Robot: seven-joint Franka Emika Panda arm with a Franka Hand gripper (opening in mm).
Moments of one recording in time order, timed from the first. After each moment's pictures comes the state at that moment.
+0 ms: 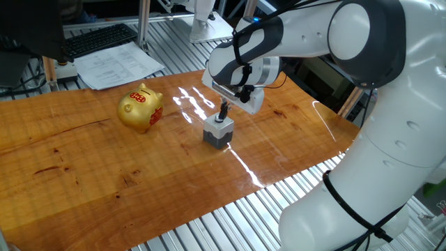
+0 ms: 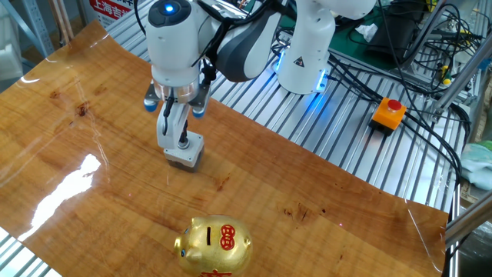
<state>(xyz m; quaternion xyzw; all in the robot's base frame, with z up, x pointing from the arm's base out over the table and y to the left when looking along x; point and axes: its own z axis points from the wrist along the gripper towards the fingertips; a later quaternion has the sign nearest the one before) 0.487 -0.117 0.158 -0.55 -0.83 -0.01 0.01</state>
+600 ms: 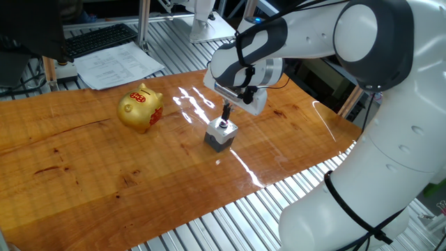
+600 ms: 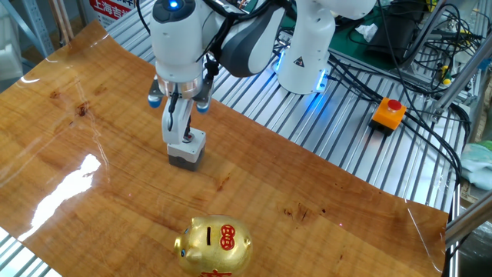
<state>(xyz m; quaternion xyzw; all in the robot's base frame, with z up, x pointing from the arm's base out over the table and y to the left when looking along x) 0.475 -0.116 0.163 -0.54 -0.84 0.00 0.01</state>
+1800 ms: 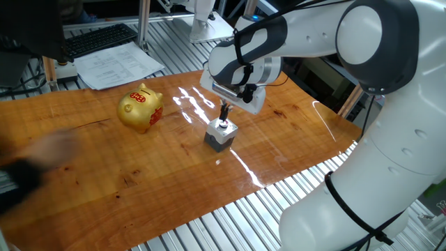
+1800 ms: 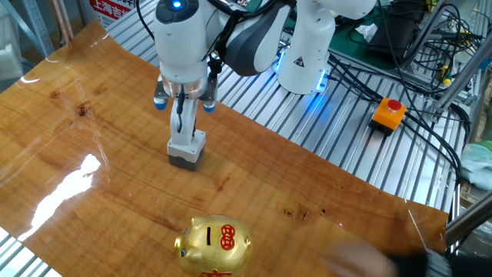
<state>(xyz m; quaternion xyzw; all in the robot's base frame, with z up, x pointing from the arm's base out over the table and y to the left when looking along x) 0.472 -0.104 0.169 -0.51 -0.86 0.00 0.02</state>
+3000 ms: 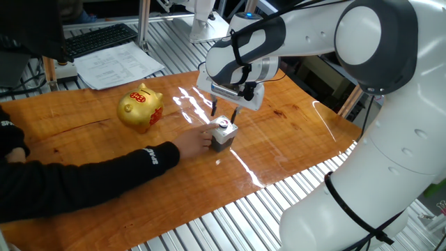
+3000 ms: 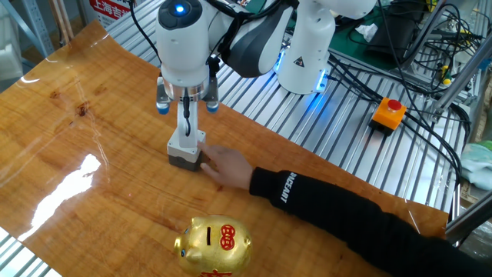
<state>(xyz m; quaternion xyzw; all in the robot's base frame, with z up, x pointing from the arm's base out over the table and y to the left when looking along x) 0.473 -0.102 0.171 -0.47 -0.88 0.01 0.02</state>
